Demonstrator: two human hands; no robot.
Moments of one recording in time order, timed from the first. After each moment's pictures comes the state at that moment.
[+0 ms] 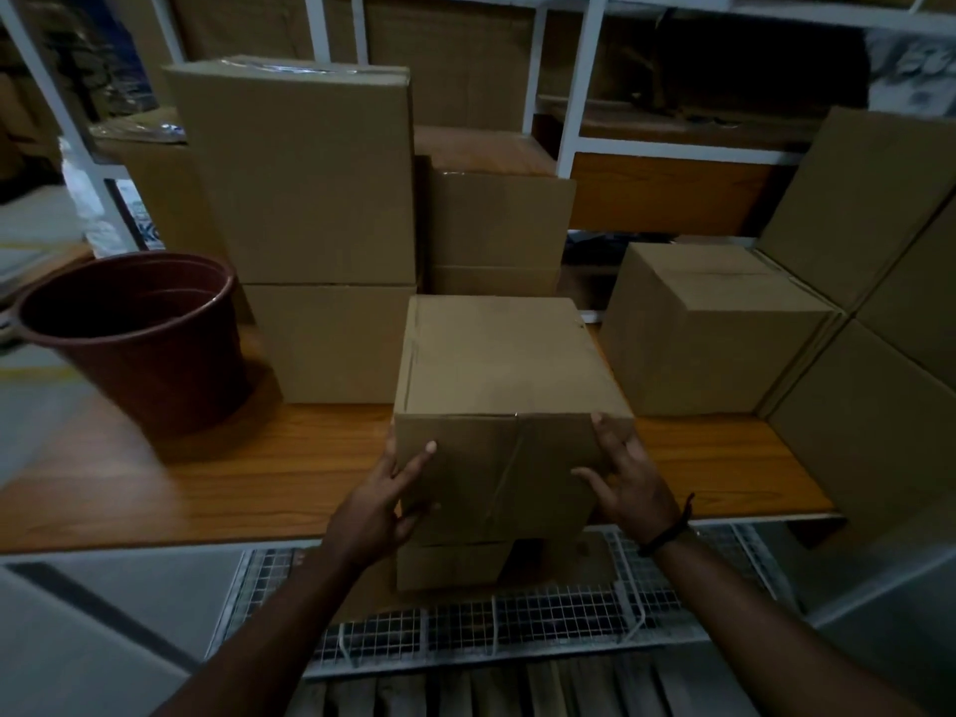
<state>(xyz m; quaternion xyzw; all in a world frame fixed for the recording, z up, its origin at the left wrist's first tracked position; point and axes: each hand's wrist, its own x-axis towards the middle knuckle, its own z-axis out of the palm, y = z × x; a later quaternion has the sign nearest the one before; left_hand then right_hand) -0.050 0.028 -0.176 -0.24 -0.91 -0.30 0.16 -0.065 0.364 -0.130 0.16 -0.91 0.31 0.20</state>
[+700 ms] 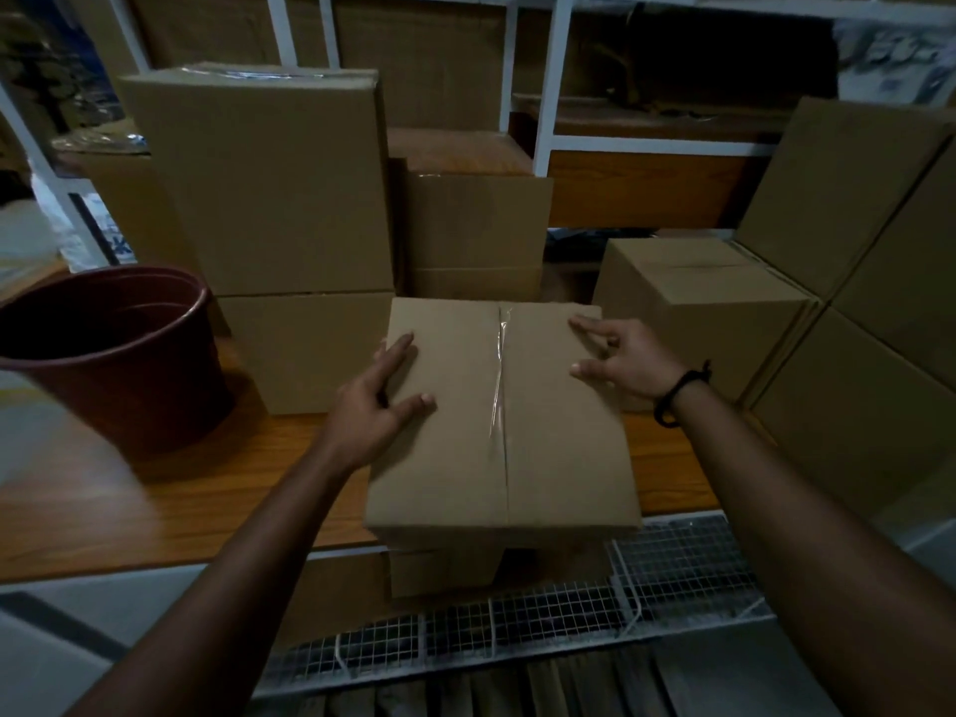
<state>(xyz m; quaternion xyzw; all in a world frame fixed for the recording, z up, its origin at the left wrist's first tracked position) -0.103 0.045 -0.051 -0.10 -0.85 -0.52 0.03 -0.131 0.366 0.017 0.04 -0.92 0.39 -0.01</state>
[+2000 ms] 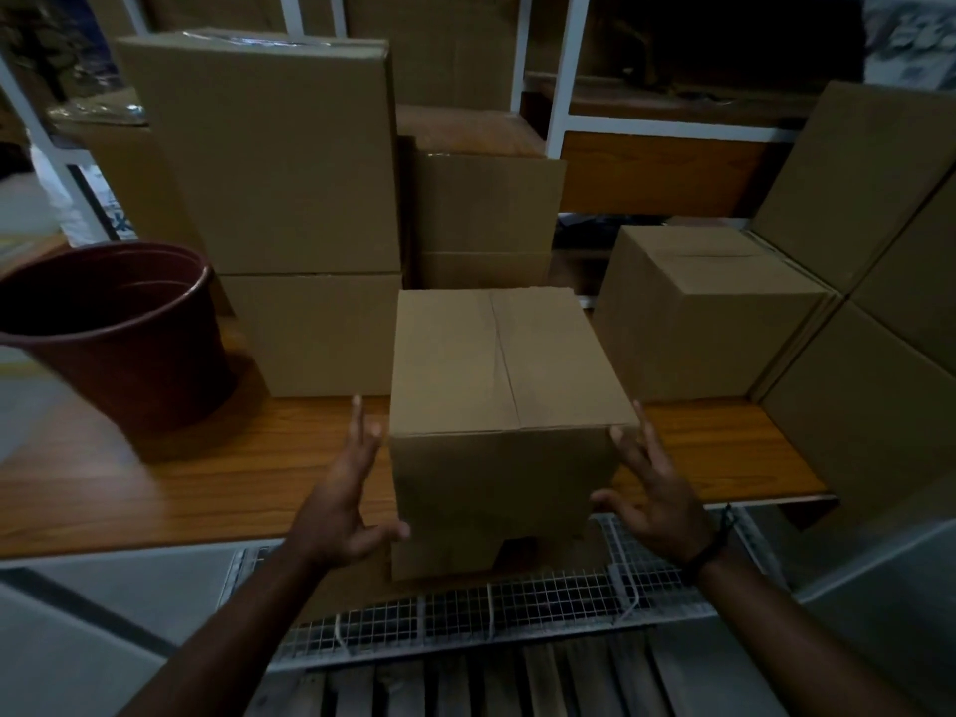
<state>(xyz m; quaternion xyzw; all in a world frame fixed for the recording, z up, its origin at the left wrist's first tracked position) -0.043 0.012 -0.148 -0.27 -0.86 -0.41 0.15 -0.045 0.400 -0.134 0.22 -0.91 0.28 0.20</state>
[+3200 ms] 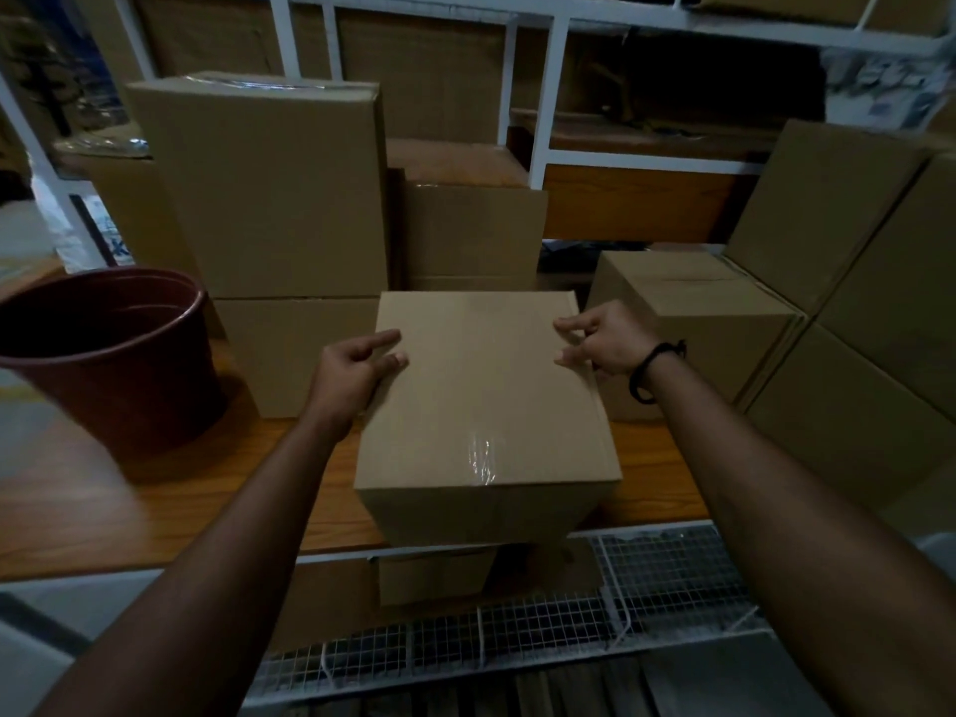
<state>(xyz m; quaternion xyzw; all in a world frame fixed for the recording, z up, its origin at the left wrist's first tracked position) -0.141 0.045 -0.039 0.01 -0.72 -0.69 0.06 -0.145 0.351 0.042 -0.02 -0.91 0.41 -0.04</state>
